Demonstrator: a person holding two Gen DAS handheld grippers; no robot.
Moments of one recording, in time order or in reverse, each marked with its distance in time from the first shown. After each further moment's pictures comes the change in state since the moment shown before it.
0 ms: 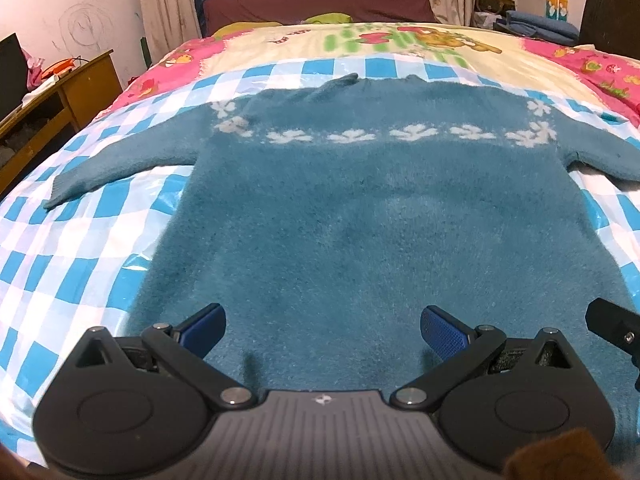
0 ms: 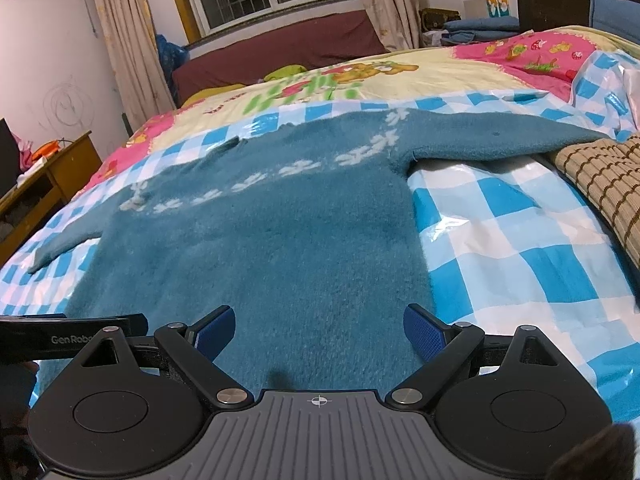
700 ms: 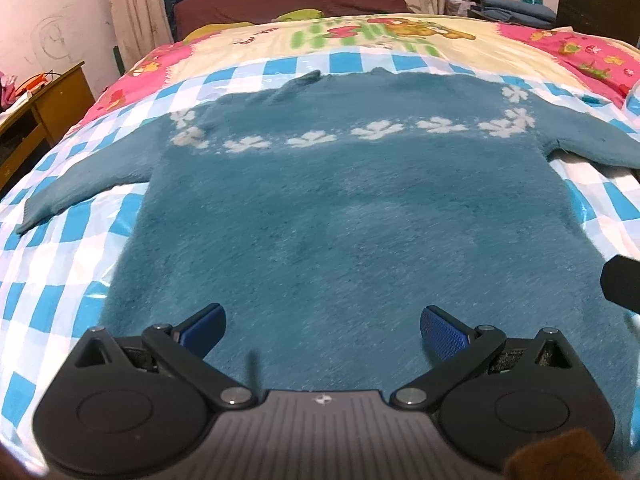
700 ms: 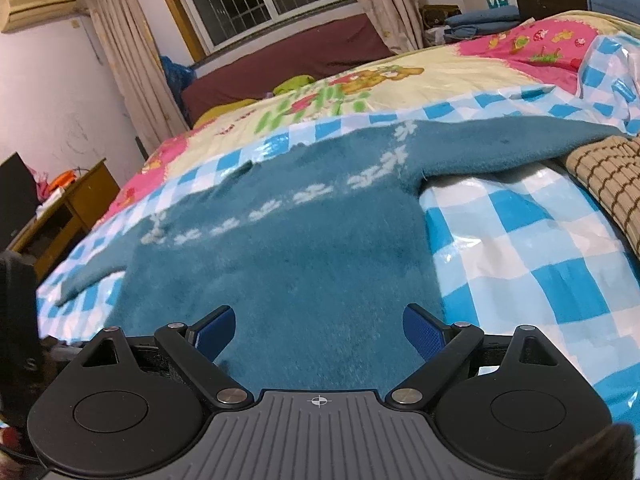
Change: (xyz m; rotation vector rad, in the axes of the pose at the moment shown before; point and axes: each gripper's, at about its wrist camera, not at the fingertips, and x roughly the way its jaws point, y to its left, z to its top) left arm 0.016 -0.026 0.015 0.065 0.013 -0.046; right arm -0.011 -0.007 0.026 0.073 -0.024 0.094
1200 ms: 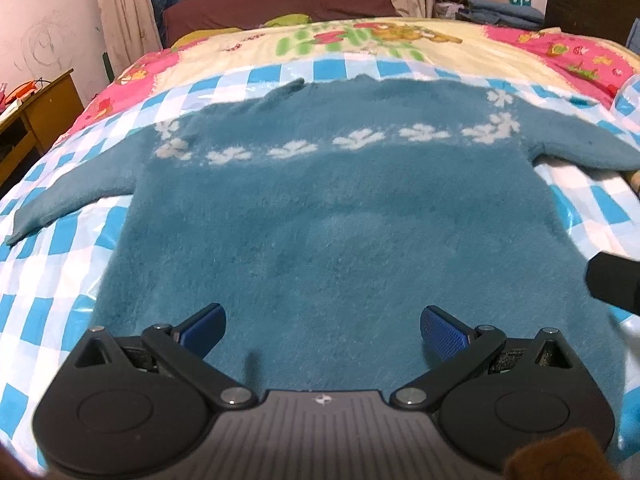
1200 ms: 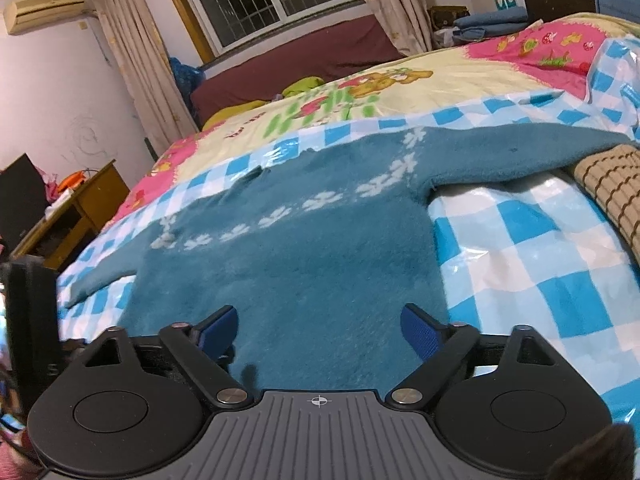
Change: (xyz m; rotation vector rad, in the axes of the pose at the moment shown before) left arm -0.003 -0.009 0.006 0.011 -0.022 -0.028; right arm 0.002 -0.004 0.008 -0.003 0.010 0.004
